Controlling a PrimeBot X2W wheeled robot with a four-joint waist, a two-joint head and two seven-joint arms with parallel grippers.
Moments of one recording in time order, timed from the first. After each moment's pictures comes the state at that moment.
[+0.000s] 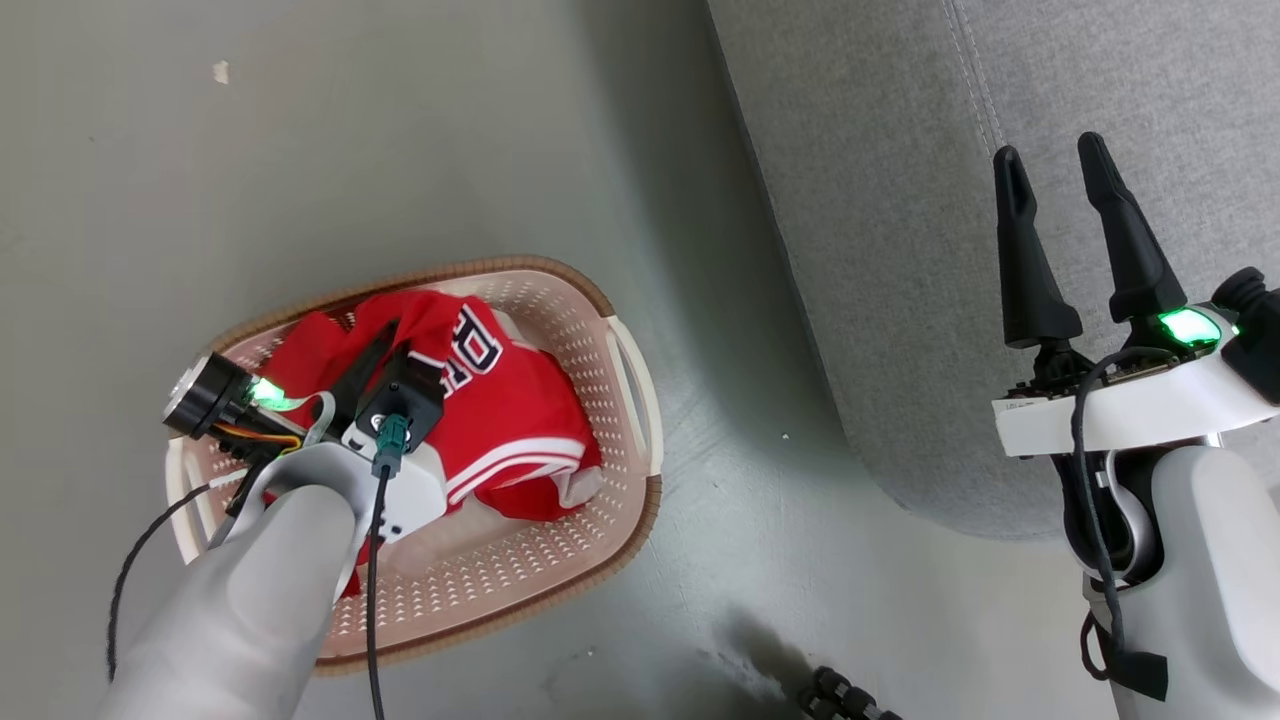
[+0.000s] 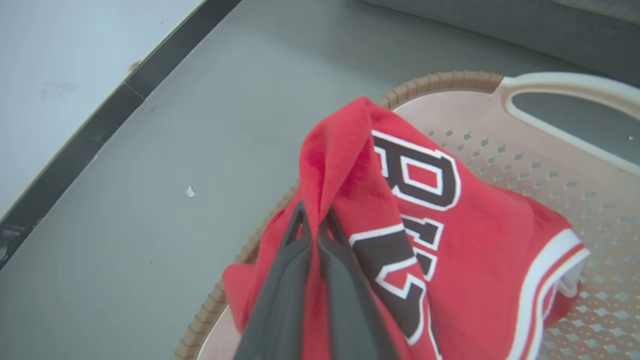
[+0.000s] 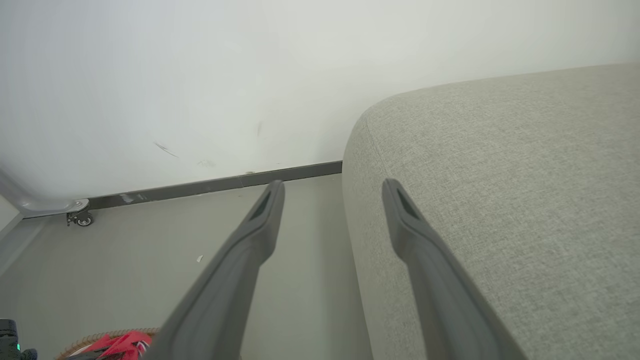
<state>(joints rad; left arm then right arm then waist) -0.75 0.13 -0.57 0.89 0.08 0.15 -0.24 -0.38 -0.03 0.01 -0.04 0.25 0.13 -0.25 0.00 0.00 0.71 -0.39</state>
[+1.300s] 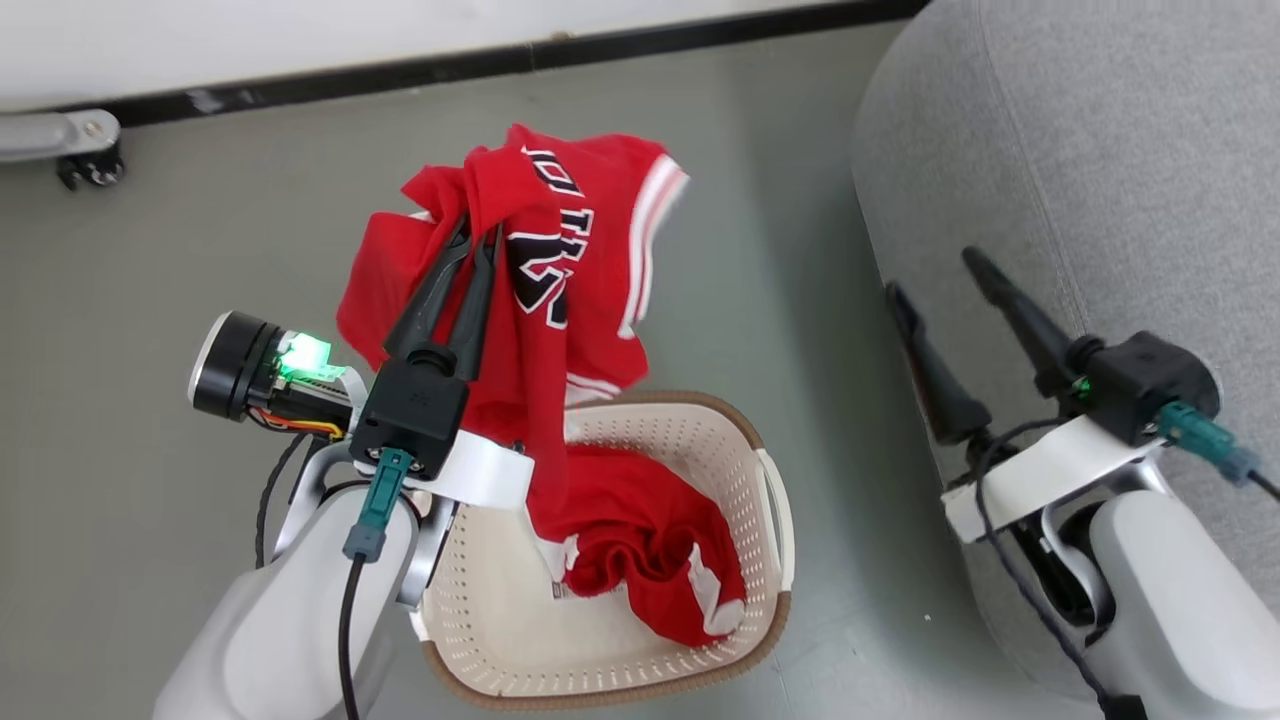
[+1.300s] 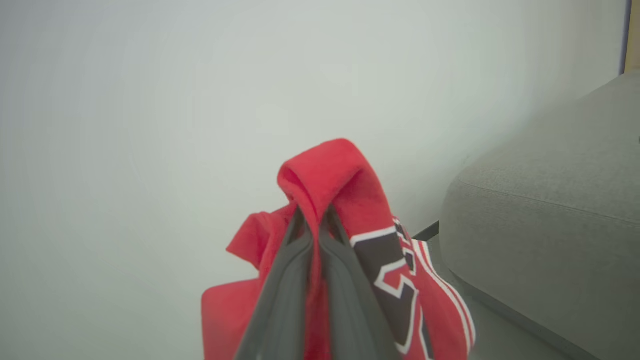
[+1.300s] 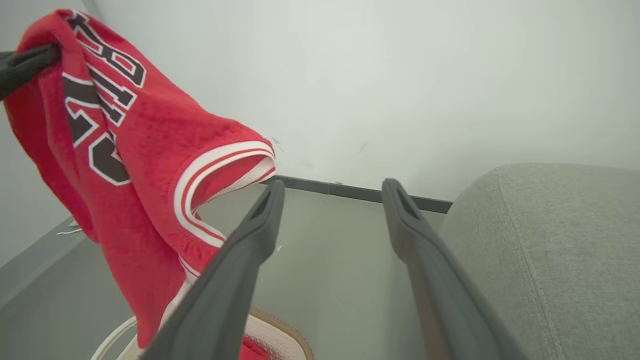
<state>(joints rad) -0.54 0.14 -0.45 0.12 -0.06 0.23 -0.25 -0.37 -0.17 0.21 0.12 0.17 0.13 -0.25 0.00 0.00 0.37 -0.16</state>
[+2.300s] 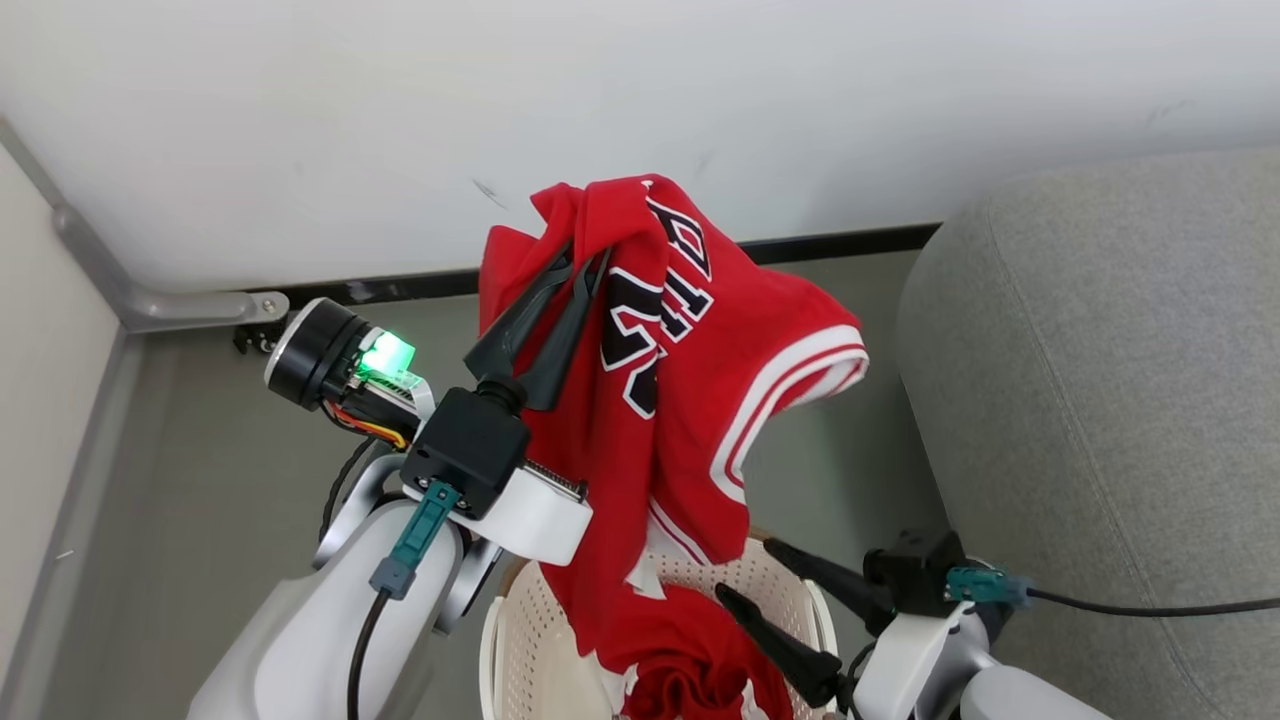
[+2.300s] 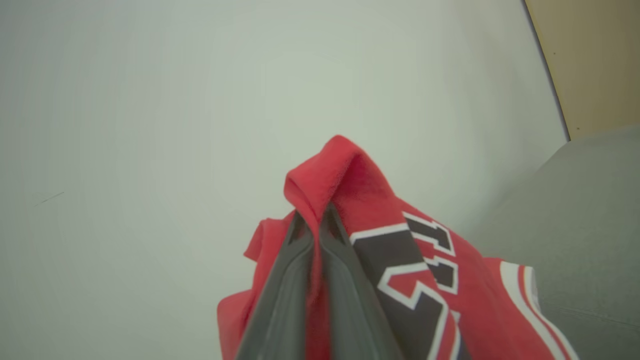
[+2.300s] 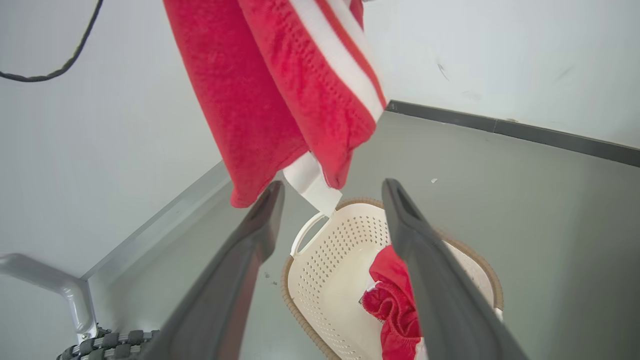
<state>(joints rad) -0.54 0.13 -0.53 0.02 -0.10 0.10 -0.26 -0.33 -0.28 0.83 0.24 0.58 0.13 -0.20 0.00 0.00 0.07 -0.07</state>
